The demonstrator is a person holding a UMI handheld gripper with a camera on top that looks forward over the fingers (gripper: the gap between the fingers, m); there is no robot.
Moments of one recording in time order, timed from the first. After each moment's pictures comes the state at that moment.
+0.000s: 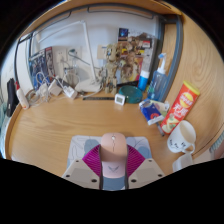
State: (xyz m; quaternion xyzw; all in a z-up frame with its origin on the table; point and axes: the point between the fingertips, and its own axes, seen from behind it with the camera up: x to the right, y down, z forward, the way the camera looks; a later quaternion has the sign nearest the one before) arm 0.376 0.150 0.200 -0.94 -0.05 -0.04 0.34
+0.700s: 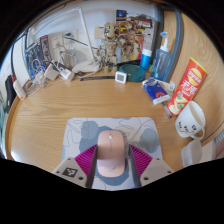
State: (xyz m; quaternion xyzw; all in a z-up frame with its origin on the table) arm 0.381 0.117 0.136 -0.96 -0.03 -0.03 0.26
